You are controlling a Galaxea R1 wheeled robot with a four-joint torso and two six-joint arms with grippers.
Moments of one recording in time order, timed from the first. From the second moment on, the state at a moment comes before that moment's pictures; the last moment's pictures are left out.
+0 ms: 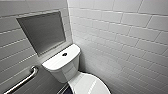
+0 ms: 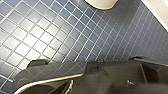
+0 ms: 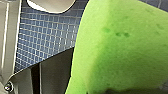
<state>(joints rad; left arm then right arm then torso) 1.25 2.90 -2.49 -0.01 -0.06 -0.03 -1.51 2.62 -2.21 -0.11 0.37 0.35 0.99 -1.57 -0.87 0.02</state>
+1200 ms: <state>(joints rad) 1.04 2.76 -2.04 -0.13 0.11 -0.03 -1.52 2.67 -2.27 -0.13 0.37 0.35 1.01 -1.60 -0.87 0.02</state>
